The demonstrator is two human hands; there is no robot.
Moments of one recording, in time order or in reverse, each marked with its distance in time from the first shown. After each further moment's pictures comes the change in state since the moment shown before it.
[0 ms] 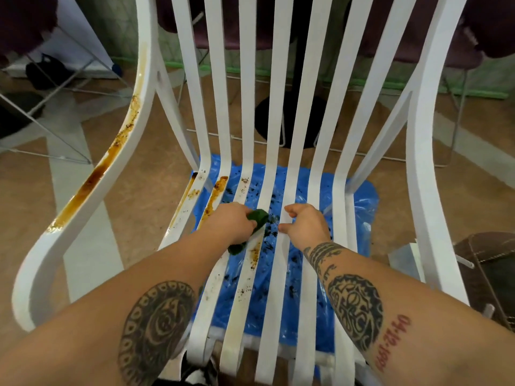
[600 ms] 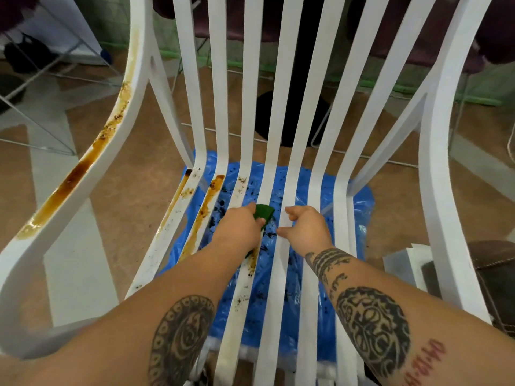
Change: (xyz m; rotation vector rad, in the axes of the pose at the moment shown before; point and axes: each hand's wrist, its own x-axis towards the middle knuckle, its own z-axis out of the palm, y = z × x) left_hand 0.025 0.010 0.034 -0.243 0.147 -0.023; right_hand 0.005 -0.001 0.003 0.014 0.002 0.018
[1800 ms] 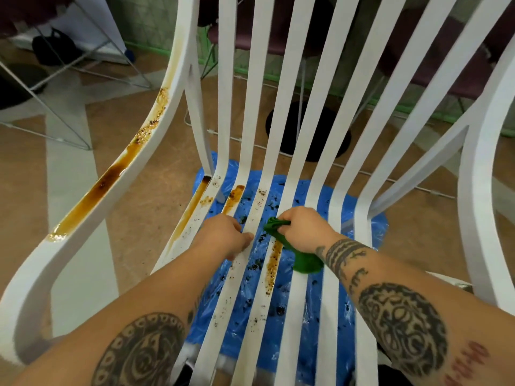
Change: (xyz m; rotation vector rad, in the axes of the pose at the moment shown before) left_hand 0.009 -0.066 -0.036 -0.171 -0.040 -0.177; right_hand 0.026 -0.060 0.003 -0.443 -0.251 -0.236
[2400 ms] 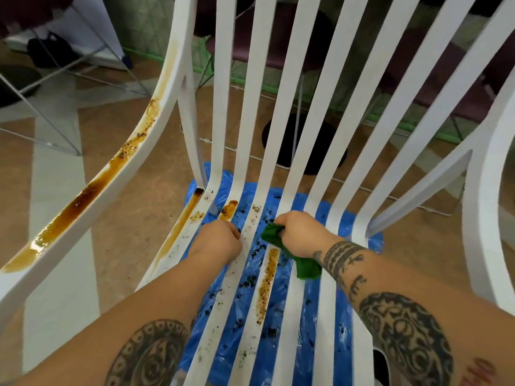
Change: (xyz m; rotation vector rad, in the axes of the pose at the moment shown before) left_hand 0.039 0.013 0.001 0.006 0.059 0.031; right_hand 0.035 0.001 -0.023 -0.173 -0.027 -0.076
